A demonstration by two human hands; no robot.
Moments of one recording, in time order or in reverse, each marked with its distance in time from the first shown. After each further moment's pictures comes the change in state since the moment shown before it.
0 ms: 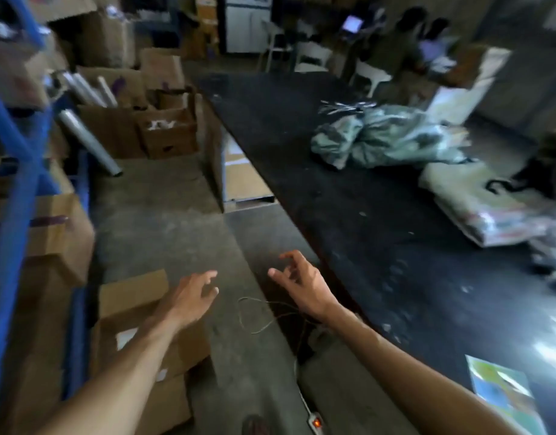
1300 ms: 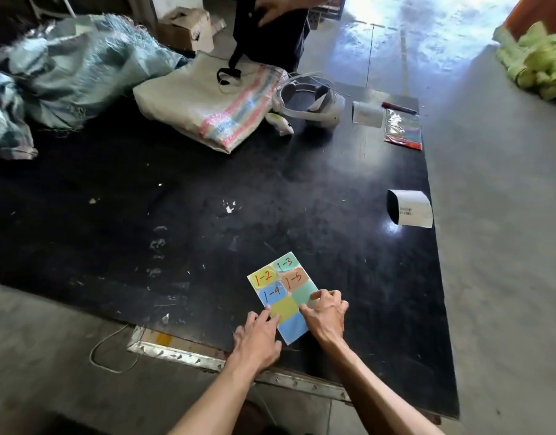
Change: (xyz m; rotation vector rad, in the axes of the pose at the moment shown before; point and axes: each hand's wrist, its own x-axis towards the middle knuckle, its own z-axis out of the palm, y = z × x) left_hand -0.094 0.373 0.388 0.672 -0.756 0.701; right_hand -0.282 0.329 -0.208 0.034 0.681 1.231
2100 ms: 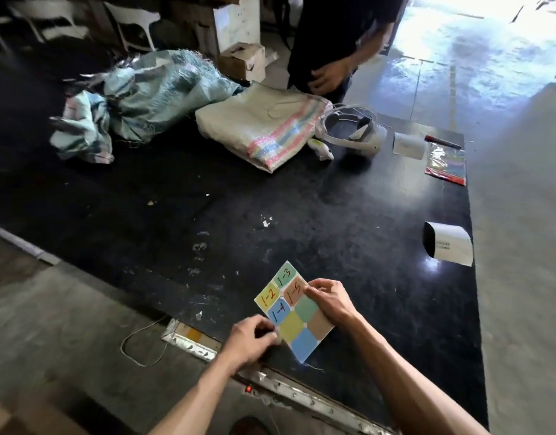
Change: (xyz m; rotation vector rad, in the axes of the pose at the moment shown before) left_hand -0.028 -0.058 -0.022 -0.688 0.214 -0.146; right_hand 0.018 -0.066 -0.031 0.295 -0.389 -0.235
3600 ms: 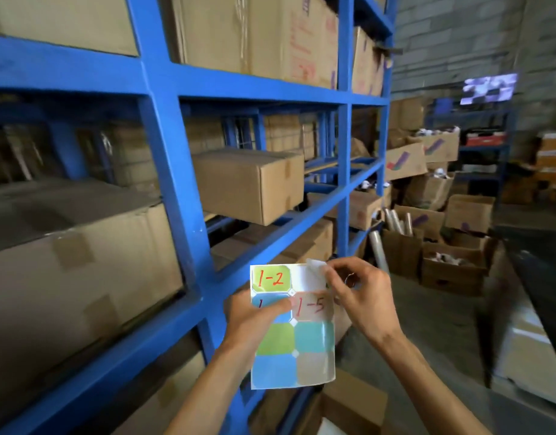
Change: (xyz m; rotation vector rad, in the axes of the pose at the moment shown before) left_hand -0.574 -0.153 -0.248 -0.929 2.019 -0.258; right_hand -0.472 -0.352 0.457 0.239 -1.182 -1.580
